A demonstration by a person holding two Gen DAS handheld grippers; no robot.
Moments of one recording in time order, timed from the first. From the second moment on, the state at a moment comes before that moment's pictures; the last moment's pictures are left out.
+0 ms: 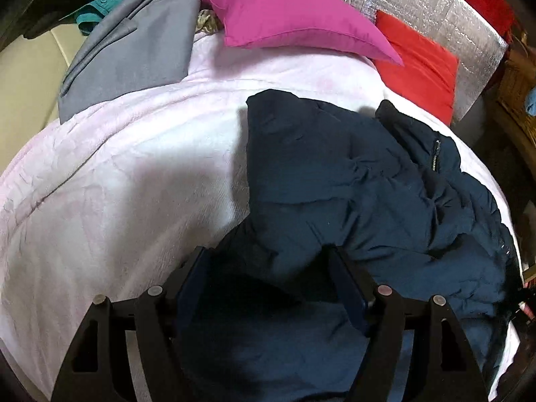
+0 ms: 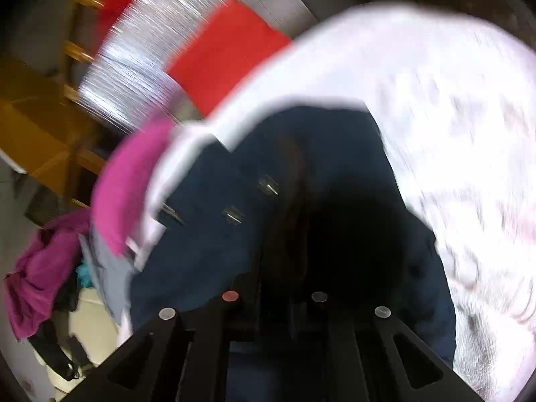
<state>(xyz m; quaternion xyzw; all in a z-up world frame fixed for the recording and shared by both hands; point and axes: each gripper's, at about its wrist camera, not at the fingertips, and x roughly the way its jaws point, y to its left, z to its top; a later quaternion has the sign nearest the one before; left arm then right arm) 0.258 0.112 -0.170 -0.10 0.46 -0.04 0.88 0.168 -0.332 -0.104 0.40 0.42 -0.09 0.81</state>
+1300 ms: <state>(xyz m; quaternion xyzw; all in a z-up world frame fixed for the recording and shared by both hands) 0.256 0.084 -0.198 -0.04 0.48 -0.03 0.87 0.192 -0.295 -0.116 0.32 0.47 -0.04 0.82</state>
